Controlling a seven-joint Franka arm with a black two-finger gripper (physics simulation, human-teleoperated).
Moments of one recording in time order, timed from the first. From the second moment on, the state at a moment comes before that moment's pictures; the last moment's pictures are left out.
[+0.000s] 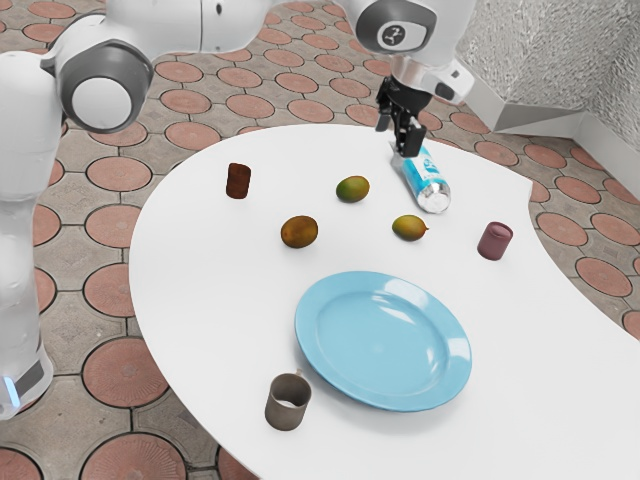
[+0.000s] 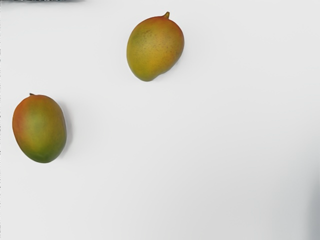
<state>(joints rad) 0.09 0.24 -0.10 -1.22 0.21 1.53 -0.01</state>
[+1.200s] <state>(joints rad) 0.14 0.28 -0.10 -1.23 0.16 1.53 0.04</state>
